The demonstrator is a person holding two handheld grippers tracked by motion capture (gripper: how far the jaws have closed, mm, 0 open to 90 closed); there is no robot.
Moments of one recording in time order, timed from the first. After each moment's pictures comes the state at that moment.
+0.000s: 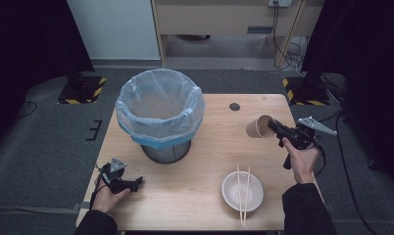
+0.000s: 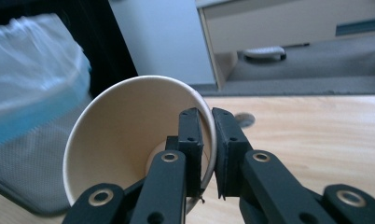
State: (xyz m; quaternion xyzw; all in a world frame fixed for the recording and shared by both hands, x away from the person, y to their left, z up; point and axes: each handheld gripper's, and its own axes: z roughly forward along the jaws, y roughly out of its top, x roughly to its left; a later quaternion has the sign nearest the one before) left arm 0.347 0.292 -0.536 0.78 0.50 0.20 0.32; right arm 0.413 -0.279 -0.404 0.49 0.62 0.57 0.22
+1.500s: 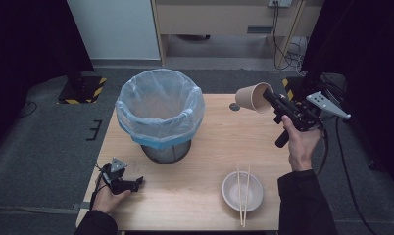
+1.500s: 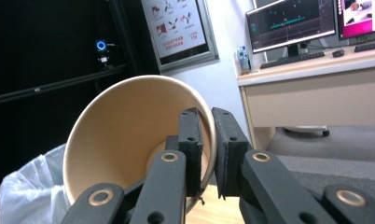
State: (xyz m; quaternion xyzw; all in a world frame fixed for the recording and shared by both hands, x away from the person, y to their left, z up) left arm 0.347 0.291 -0.536 0.78 0.49 0.20 0.32; right arm 0.403 -0.238 -0.303 0.40 0.56 0.69 0.24
